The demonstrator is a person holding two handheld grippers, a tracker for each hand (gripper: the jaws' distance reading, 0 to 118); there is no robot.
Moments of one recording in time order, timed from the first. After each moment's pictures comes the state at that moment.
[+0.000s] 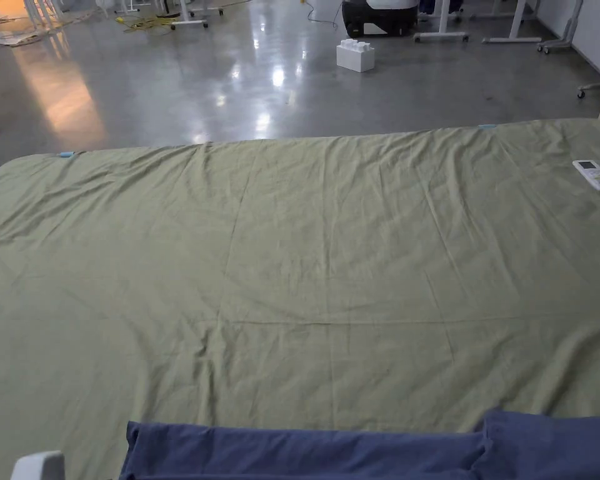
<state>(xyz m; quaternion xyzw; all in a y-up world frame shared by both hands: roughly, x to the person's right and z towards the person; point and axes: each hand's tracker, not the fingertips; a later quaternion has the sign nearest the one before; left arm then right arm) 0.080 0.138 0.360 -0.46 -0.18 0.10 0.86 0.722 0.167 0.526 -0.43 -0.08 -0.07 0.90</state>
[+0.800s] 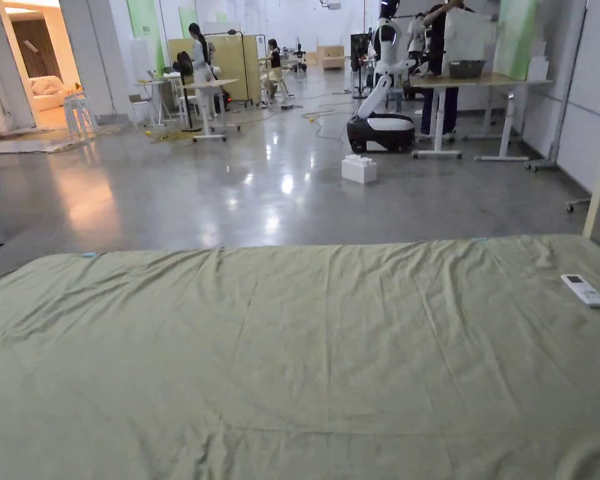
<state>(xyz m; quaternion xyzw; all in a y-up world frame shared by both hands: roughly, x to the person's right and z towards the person) 0.148 0.272 0.464 -0.11 -0.10 -0.10 0.98 0.661 0.236 0.588 -0.16 -0.11 -0.02 0.98</state>
